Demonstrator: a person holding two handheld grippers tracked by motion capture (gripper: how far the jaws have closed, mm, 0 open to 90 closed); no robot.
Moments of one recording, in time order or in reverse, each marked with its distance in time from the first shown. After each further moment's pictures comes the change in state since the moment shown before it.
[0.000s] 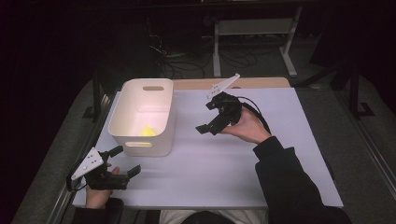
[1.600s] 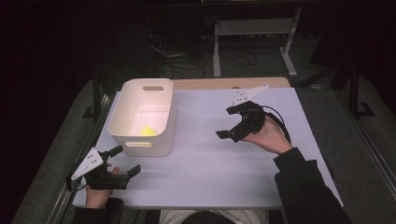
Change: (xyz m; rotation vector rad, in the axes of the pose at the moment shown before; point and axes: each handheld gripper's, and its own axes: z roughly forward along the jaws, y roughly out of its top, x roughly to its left) left arm 0.000 0.000 0.000 -0.004 0.003 -0.002; right arm -0.001 -0.052 -0.039 -0.066 -0.064 0.048
